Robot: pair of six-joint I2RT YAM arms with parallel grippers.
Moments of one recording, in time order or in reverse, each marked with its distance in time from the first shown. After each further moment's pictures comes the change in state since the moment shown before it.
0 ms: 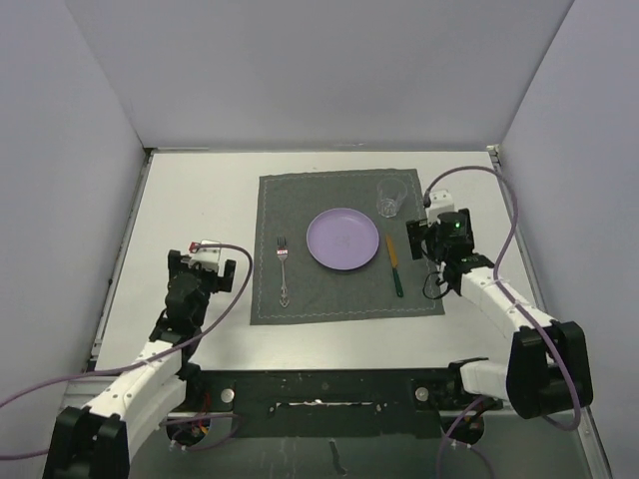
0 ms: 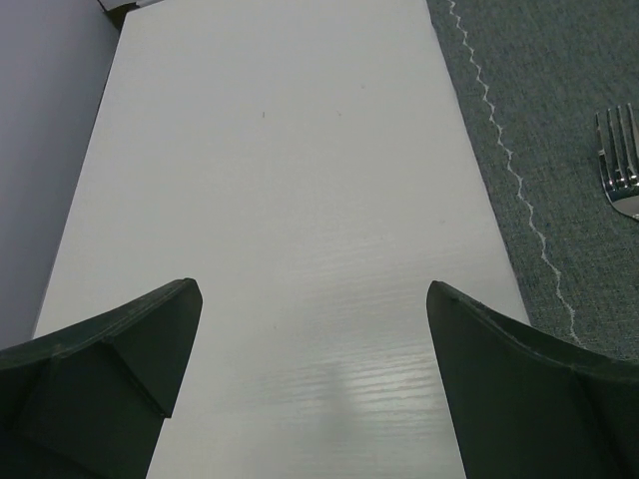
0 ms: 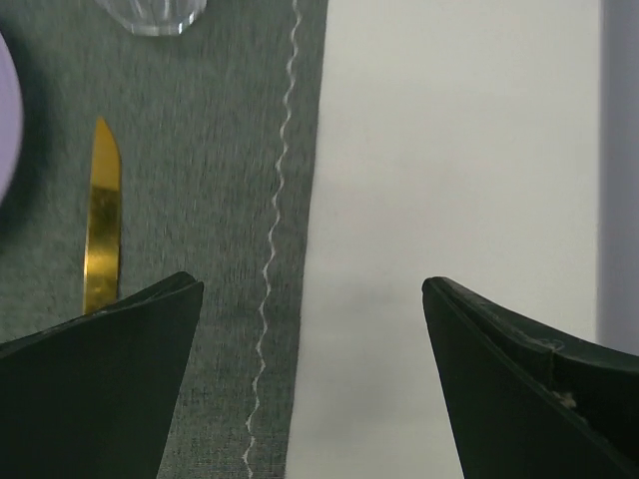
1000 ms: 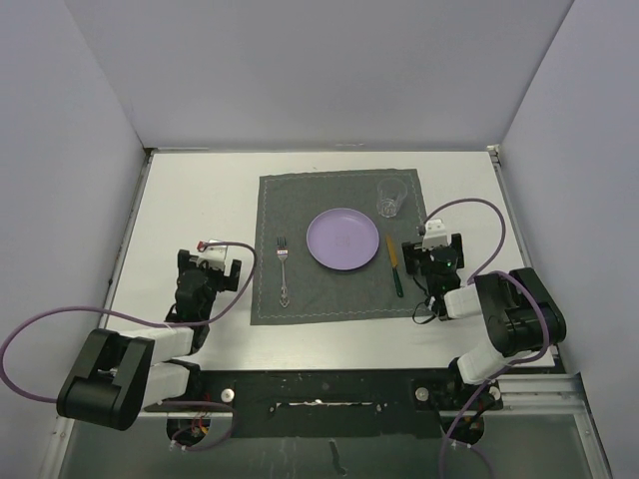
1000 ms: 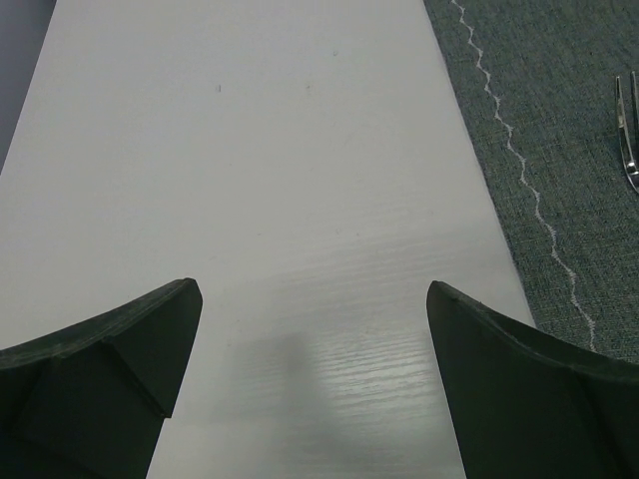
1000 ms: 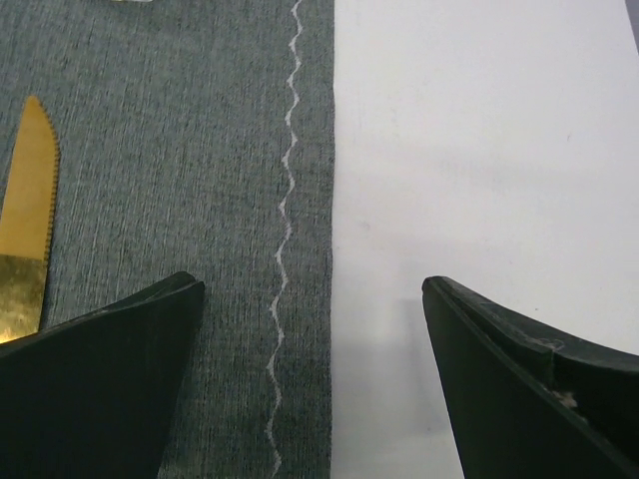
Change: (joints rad) left arm 0.031 0.465 -0.055 0.463 0.057 -0.015; right arm -0.014 0.357 -0.393 0.929 0.040 -0.043
